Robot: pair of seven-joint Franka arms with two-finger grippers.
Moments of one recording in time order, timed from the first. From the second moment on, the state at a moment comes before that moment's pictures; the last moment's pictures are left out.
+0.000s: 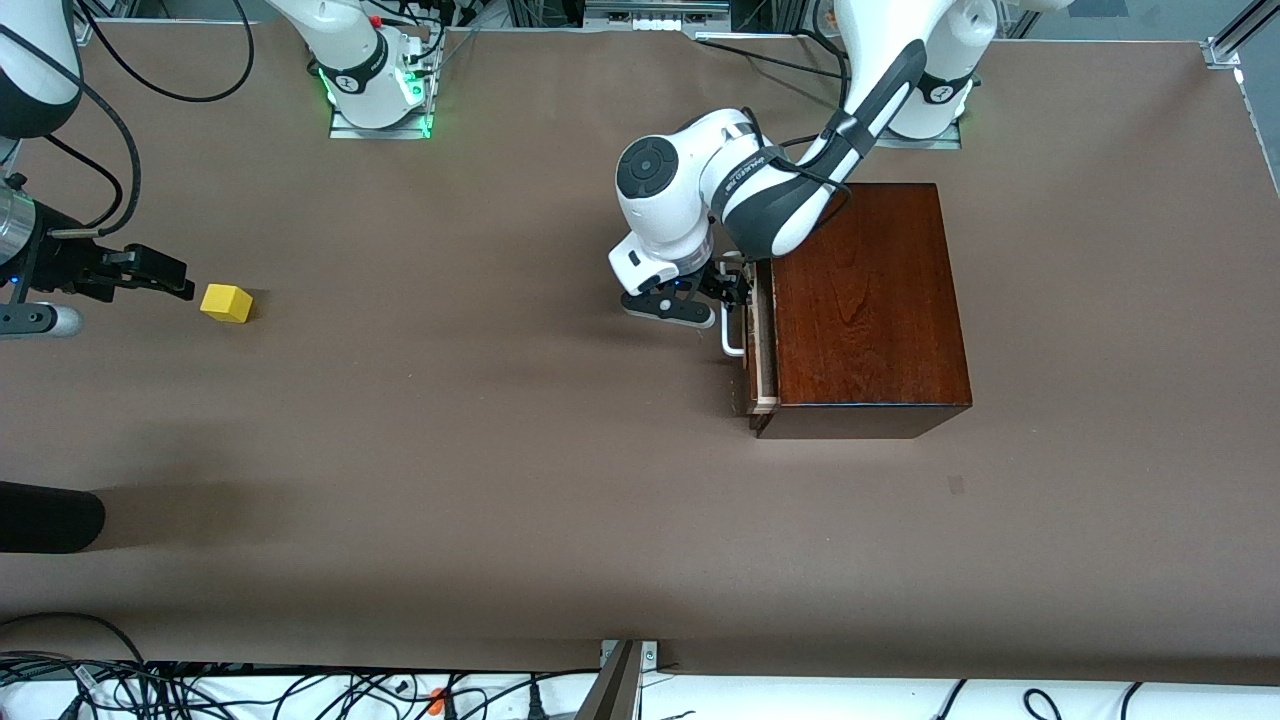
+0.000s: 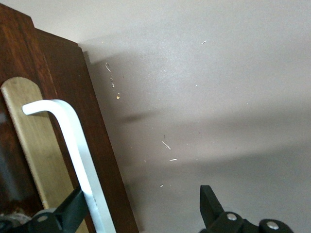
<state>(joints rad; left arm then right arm) -0.49 0.57 -0.36 -1.62 0.36 1.96 -0.74 0.01 0.14 -0.06 -1.59 0.03 1.64 -0.08</state>
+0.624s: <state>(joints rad) -0.54 0.63 -0.35 -1.54 0.37 1.97 -0.82 0.01 0.14 -0.06 -1.59 0.03 1.64 -0.08</state>
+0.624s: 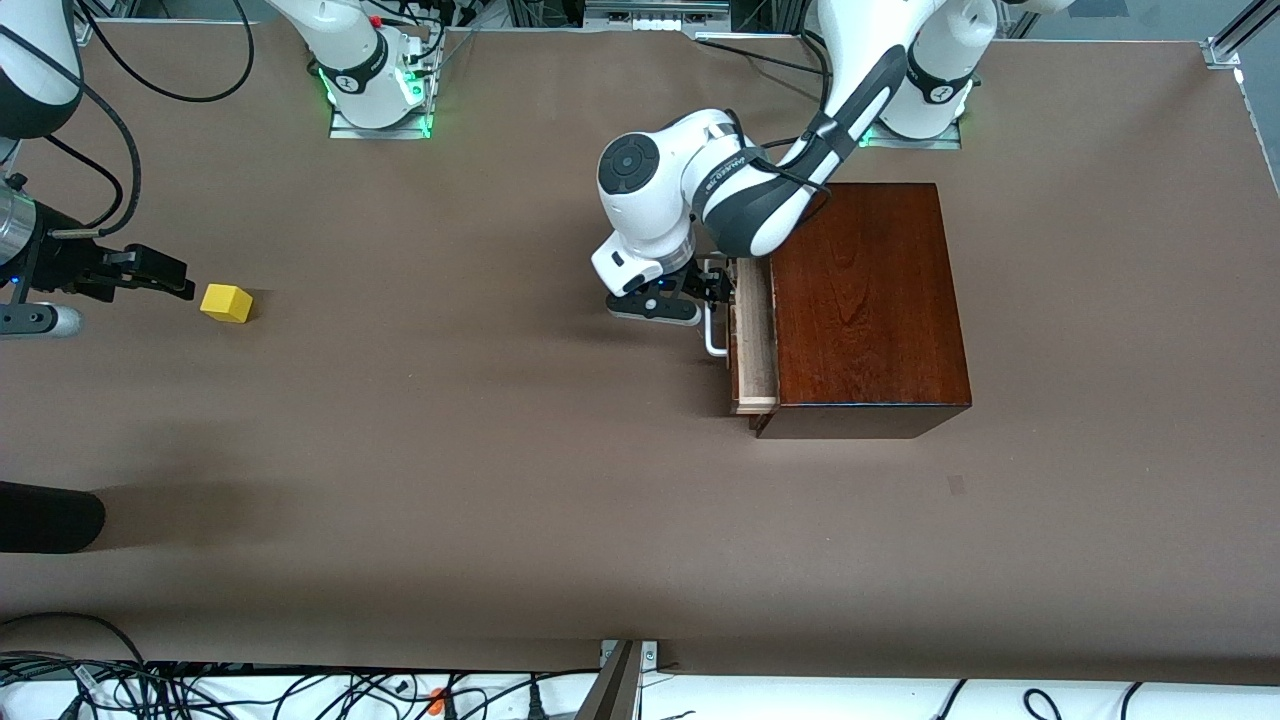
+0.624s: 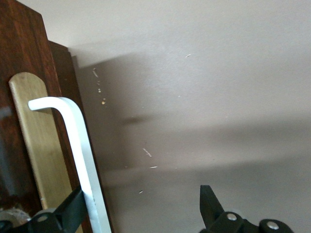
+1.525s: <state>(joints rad) -0.56 0.67 -0.36 -1.46 0.37 1.99 -0.84 0.00 0.08 -0.29 -1.75 0.02 1.78 -0.37</state>
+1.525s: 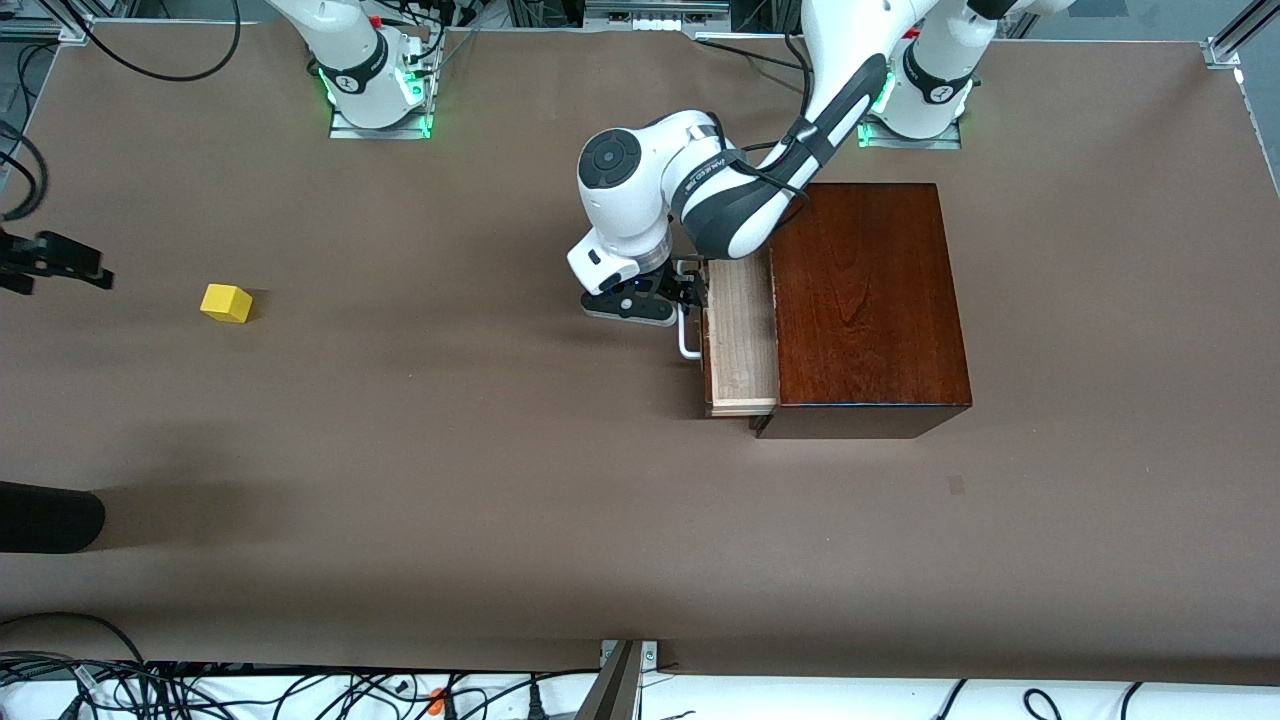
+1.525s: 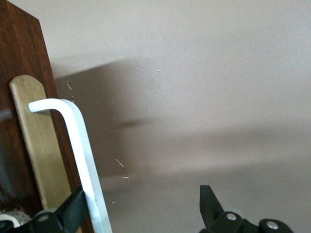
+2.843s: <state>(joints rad) -0.56 0.66 -0.36 -1.42 0.36 2.00 -0.83 0.01 0.17 -0.36 -2.34 0.02 2.41 -0.23</state>
